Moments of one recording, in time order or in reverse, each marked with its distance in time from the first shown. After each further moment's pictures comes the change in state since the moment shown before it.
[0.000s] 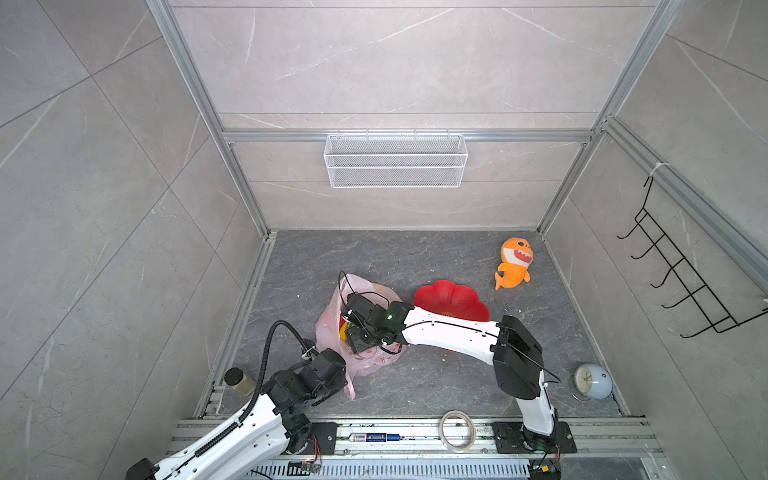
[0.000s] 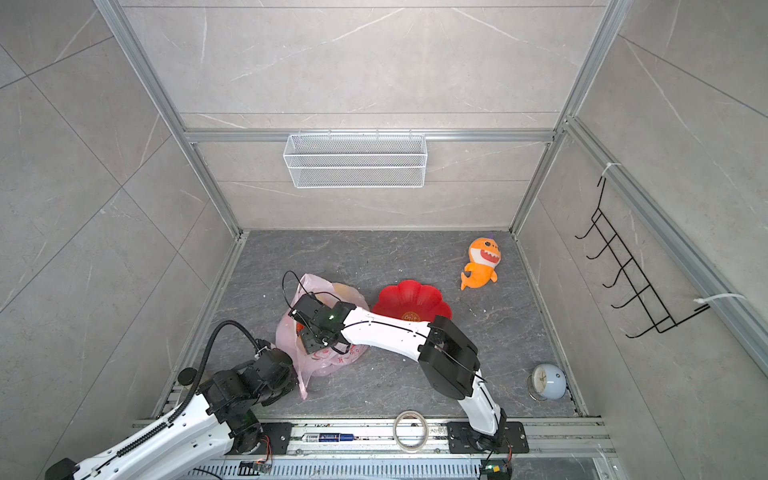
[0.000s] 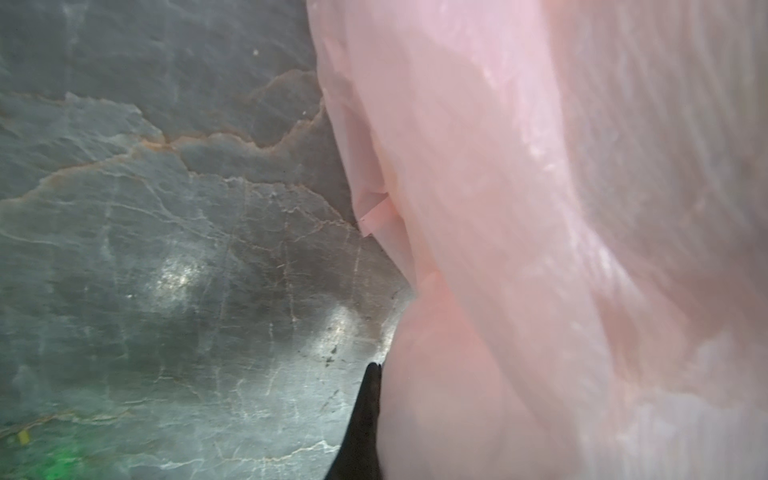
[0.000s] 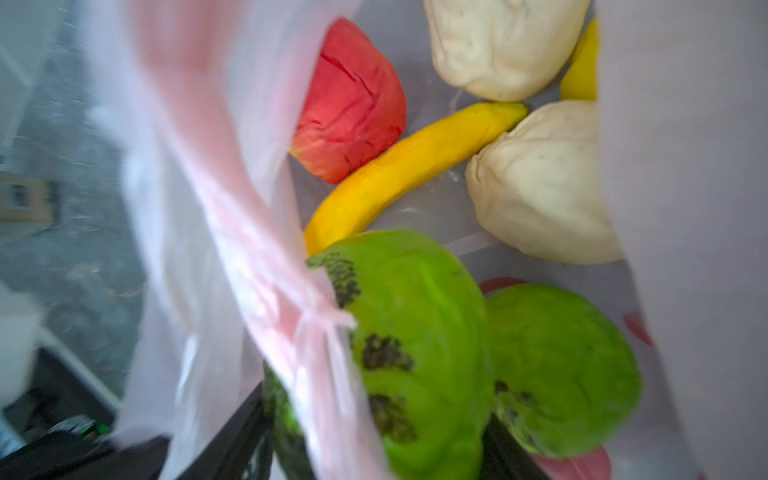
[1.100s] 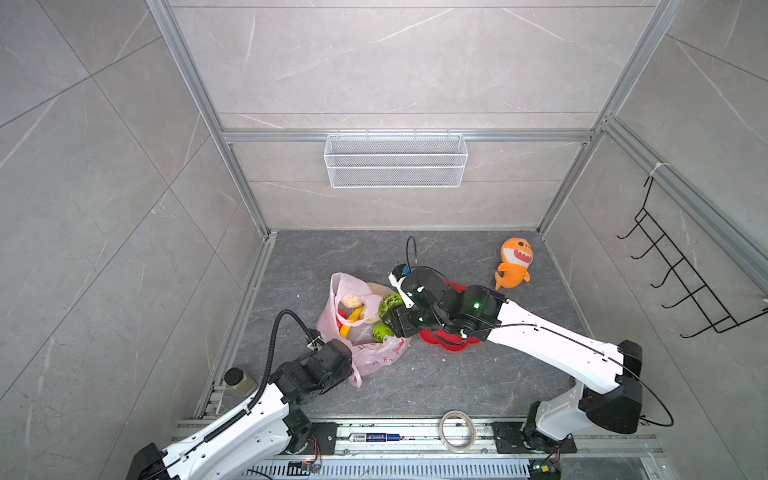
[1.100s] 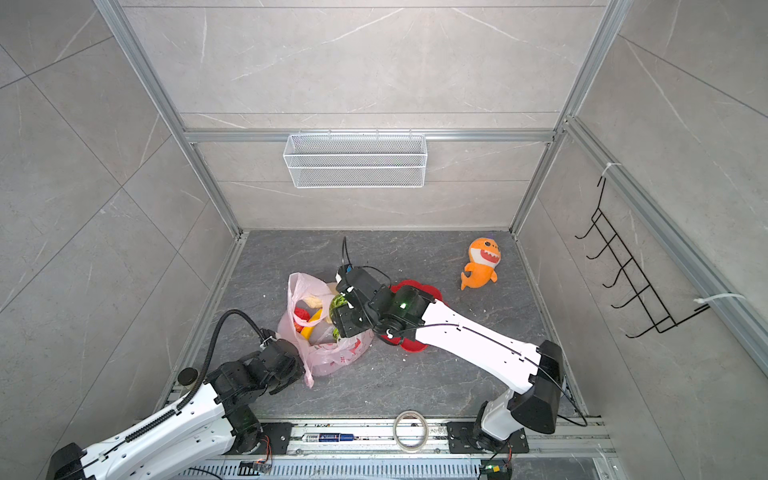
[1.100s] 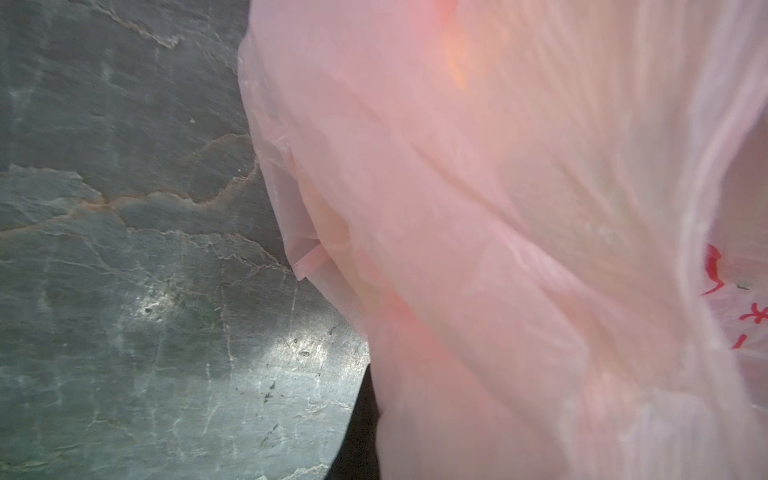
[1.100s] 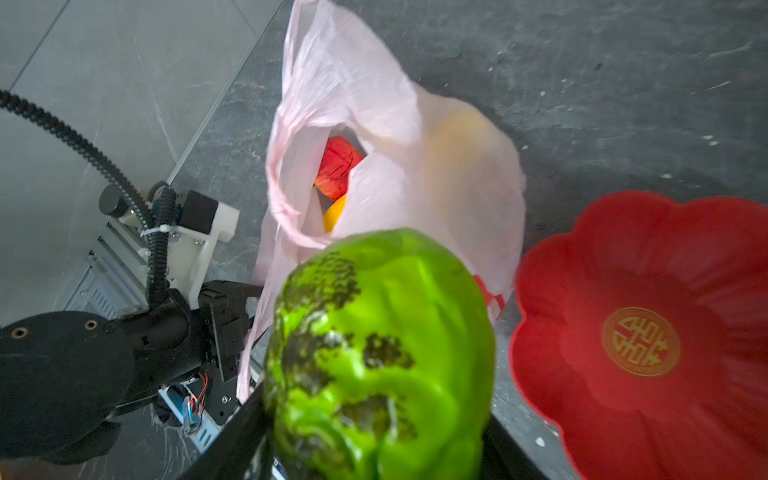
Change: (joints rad) left arm 0.000 0.095 0.049 0.103 -0.037 0.022; right arm -0.097 -0.523 -0.166 -0.167 0.016 -0.066
